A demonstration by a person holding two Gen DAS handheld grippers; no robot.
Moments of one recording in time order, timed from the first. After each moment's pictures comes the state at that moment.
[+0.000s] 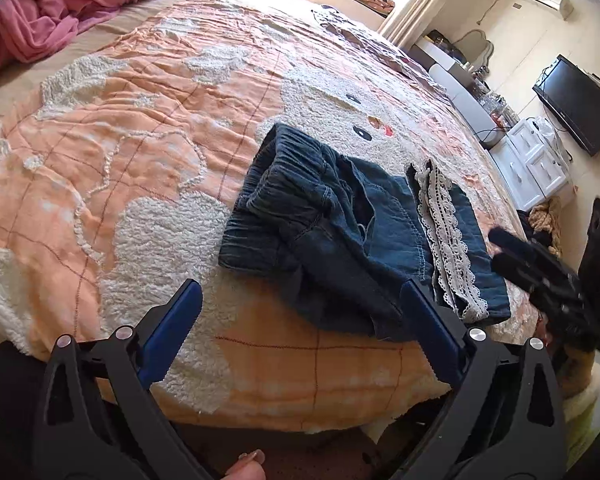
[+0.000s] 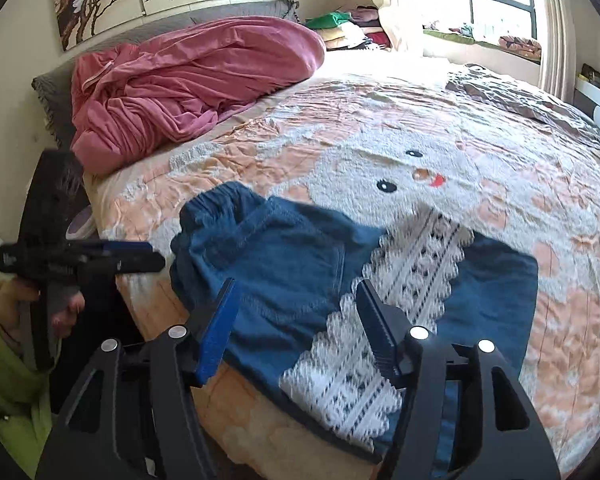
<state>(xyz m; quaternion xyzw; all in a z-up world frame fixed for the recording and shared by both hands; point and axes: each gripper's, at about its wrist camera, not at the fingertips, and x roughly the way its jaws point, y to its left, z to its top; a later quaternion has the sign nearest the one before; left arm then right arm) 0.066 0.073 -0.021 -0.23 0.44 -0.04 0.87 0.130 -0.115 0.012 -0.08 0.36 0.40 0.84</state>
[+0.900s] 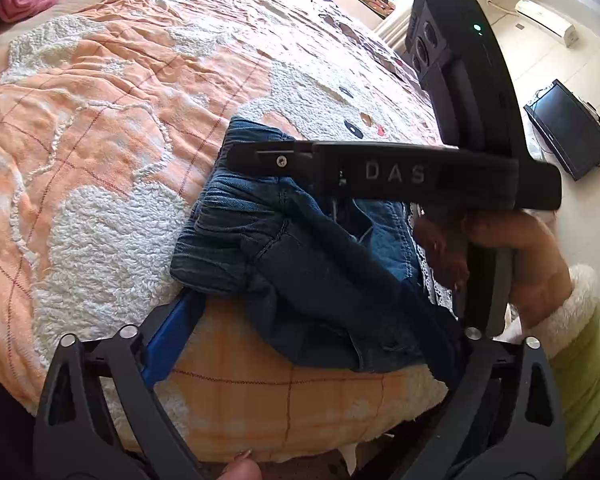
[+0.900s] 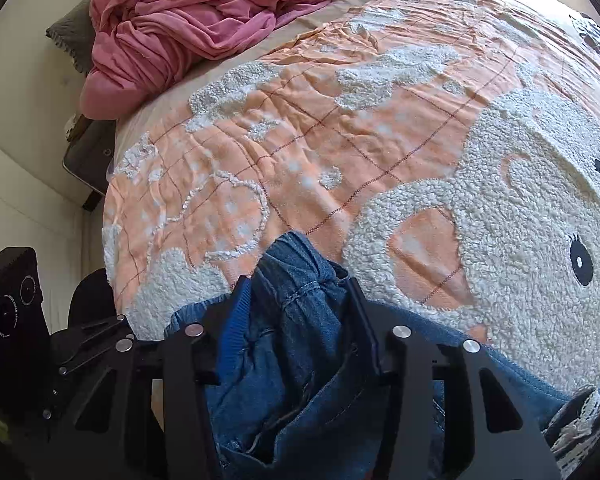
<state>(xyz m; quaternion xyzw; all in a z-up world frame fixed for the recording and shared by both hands) 0.092 0.074 -0.042 -0.29 0.43 -0.06 0.85 0.227 0.066 -0.041 -0.14 0.51 0.50 0.68</state>
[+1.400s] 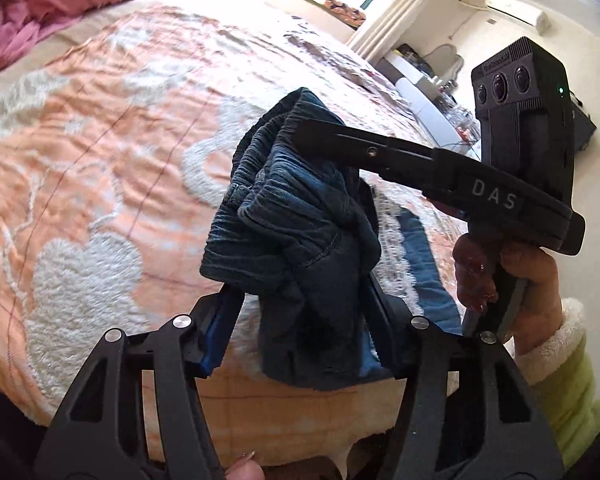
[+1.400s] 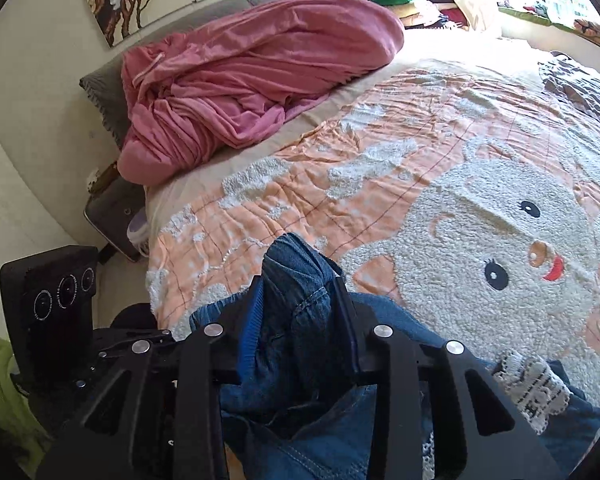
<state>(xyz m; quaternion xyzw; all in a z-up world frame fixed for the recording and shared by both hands) 0.097 0.040 0.003 -0.25 0.39 -0.09 0.88 0.219 -0.028 0.039 -0.05 0.40 0.53 0.75</state>
